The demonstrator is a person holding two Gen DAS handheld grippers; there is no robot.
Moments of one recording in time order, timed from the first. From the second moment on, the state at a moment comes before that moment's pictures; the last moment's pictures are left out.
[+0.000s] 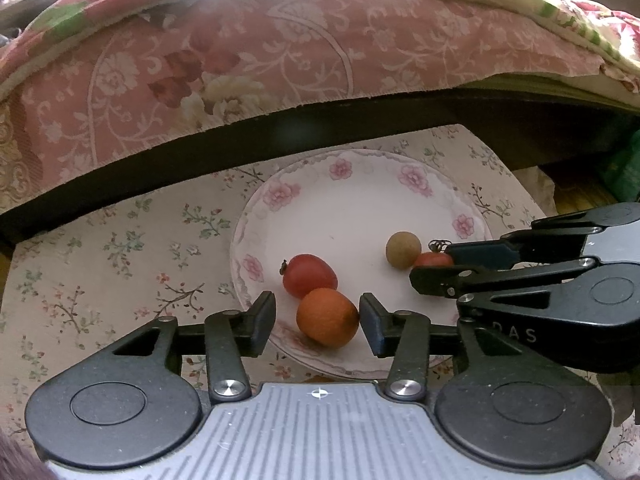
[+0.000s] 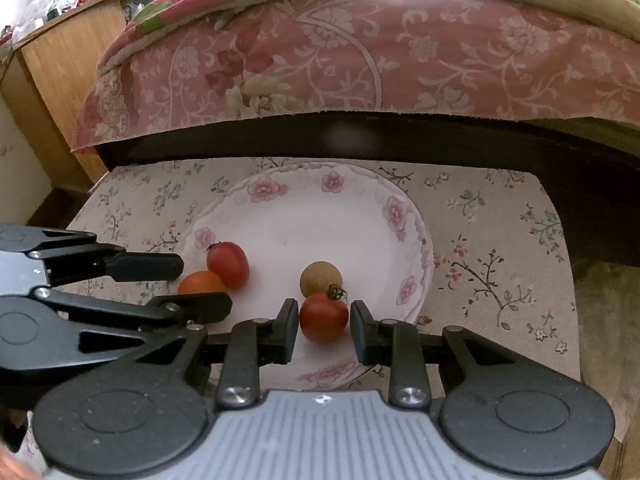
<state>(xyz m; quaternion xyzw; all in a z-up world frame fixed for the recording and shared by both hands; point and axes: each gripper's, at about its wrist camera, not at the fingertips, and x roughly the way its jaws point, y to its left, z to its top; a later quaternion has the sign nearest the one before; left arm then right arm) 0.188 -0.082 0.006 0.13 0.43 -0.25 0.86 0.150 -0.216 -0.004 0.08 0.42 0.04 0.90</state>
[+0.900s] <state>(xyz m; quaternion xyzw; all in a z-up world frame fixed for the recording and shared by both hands) 0.178 -0.078 0.025 0.14 0.41 -0.24 0.87 0.136 -0.215 0.014 0.08 0.40 0.04 0.91</state>
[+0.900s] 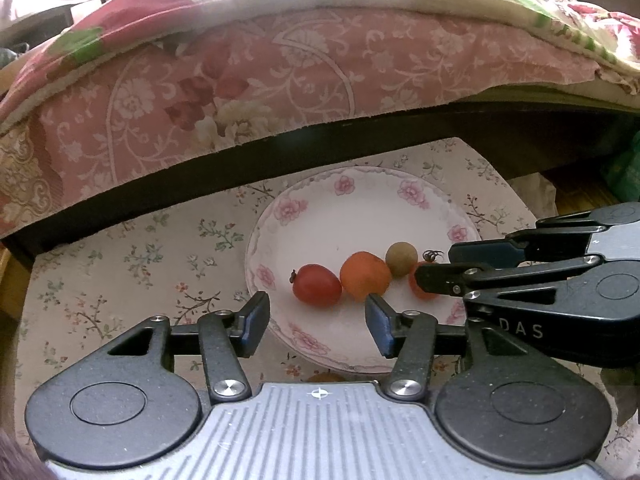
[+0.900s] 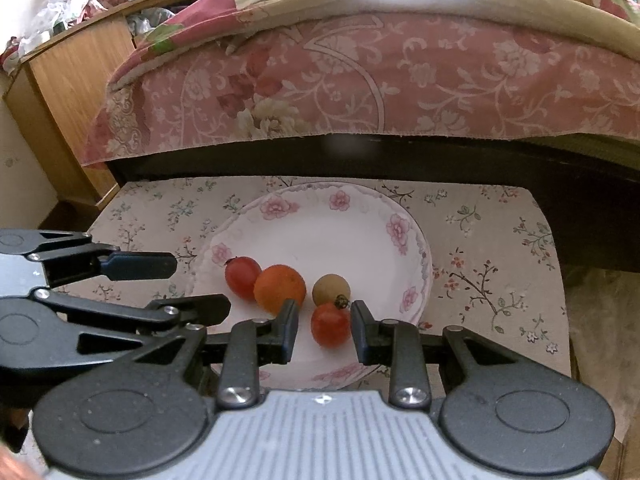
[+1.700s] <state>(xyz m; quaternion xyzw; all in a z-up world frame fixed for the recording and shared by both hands) 0.156 -0.069 0.039 0.14 0.40 -0.24 0.87 0.112 -0.202 0.026 0.08 0.40 0.05 0.91</state>
